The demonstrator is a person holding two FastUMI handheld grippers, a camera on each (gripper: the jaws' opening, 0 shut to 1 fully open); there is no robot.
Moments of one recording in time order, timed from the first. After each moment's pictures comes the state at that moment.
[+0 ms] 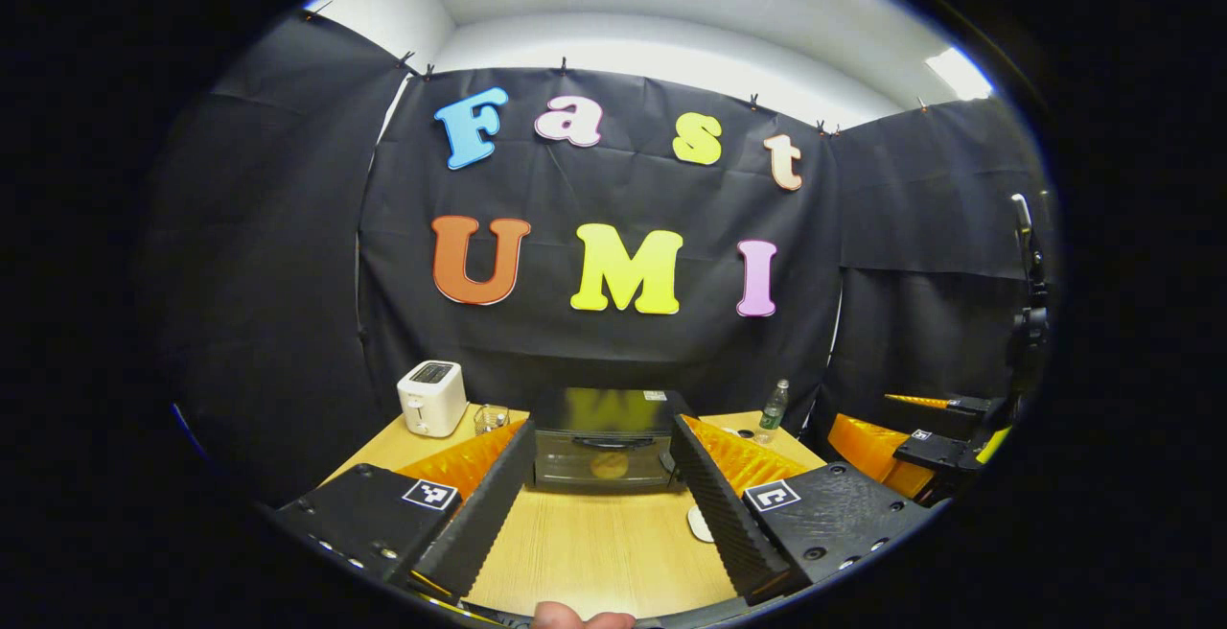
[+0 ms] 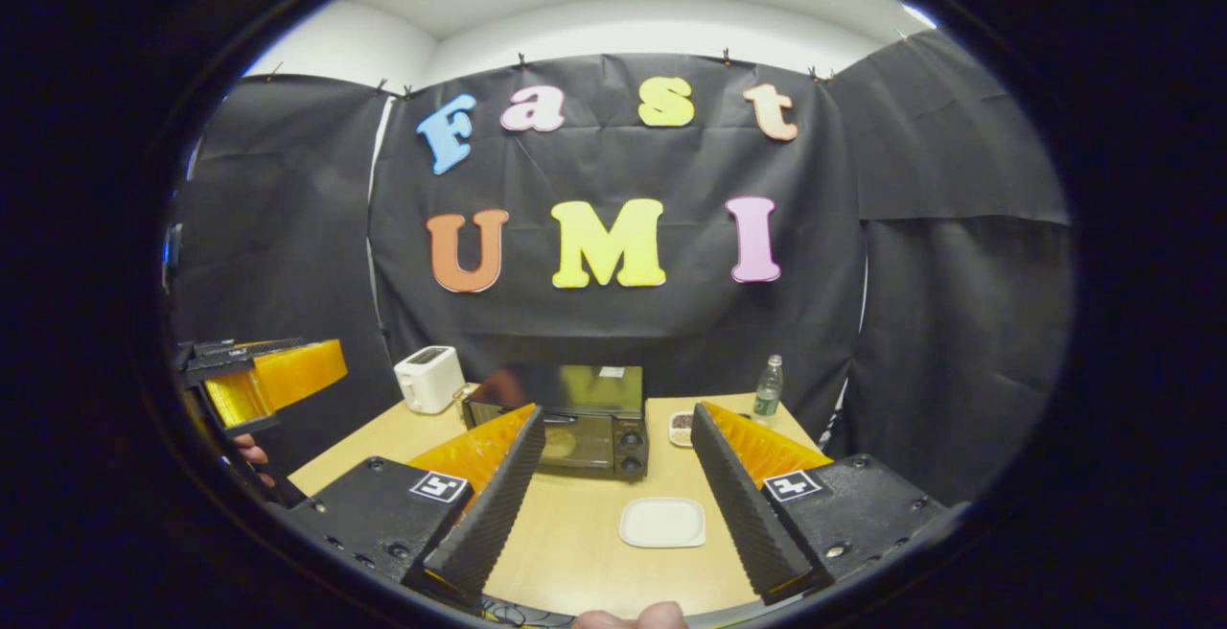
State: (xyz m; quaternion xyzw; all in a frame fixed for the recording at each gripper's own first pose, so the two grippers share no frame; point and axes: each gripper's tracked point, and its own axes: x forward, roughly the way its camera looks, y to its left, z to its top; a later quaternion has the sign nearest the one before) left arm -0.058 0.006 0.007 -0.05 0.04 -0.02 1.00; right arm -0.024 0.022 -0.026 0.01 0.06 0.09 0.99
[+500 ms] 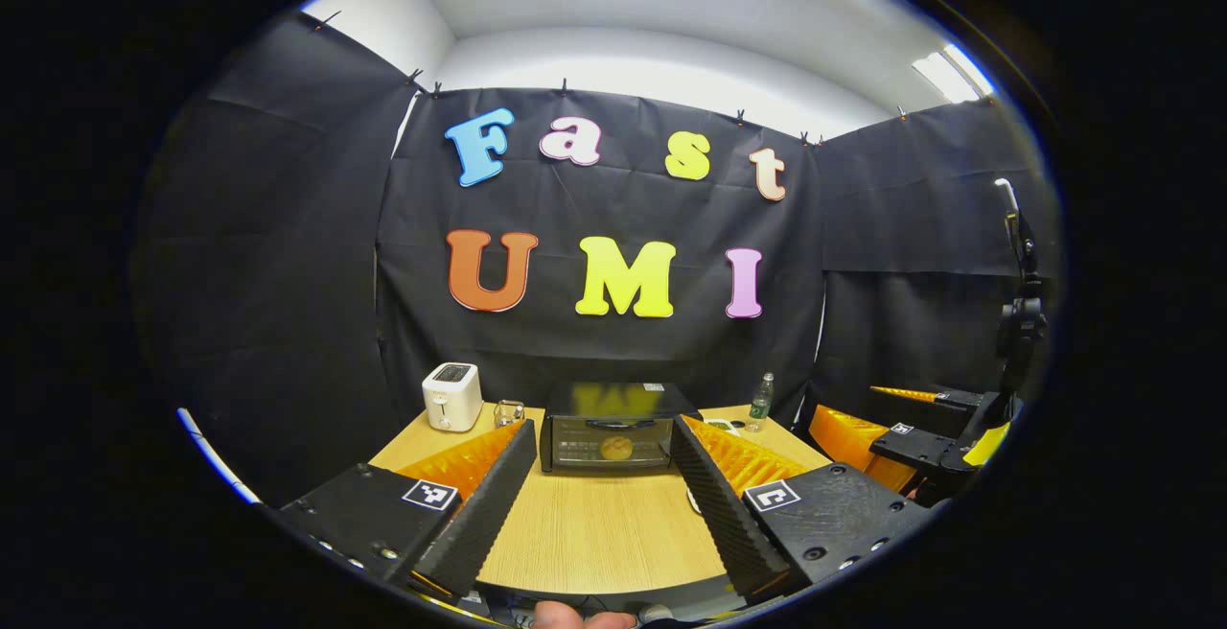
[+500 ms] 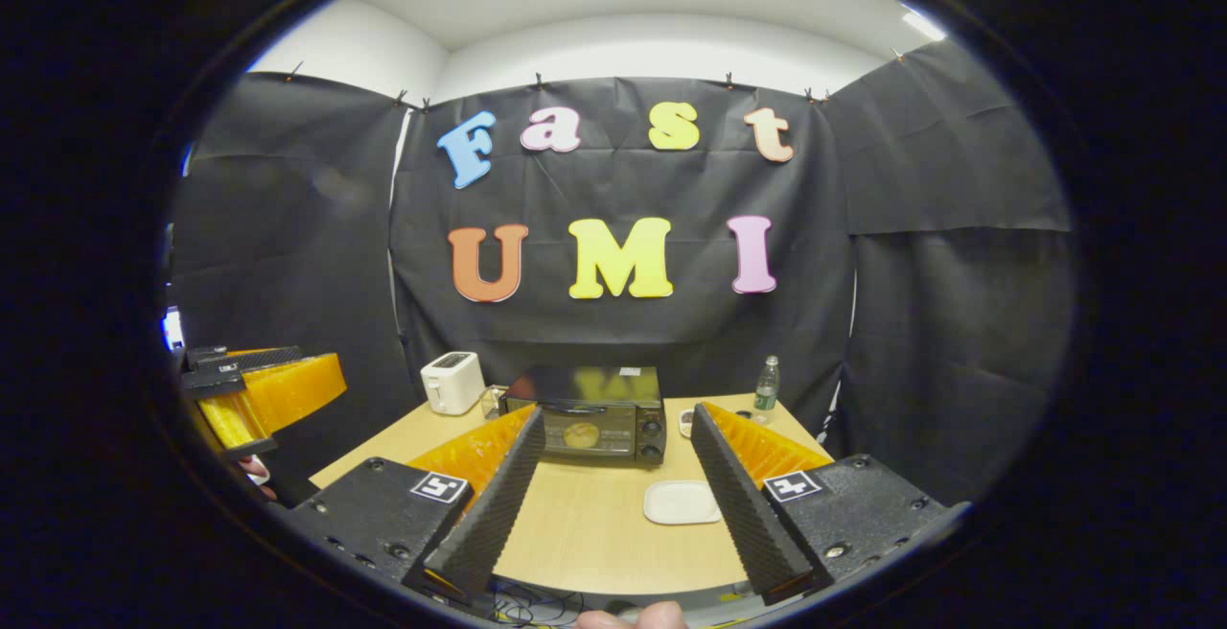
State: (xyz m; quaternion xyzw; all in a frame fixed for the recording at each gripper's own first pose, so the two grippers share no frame) left arm -0.150 0.018 0.000 -0.05 0.03 -0.02 1.00; right arm -0.107 0.049 -0.026 0.01 0.05 0.08 1.00
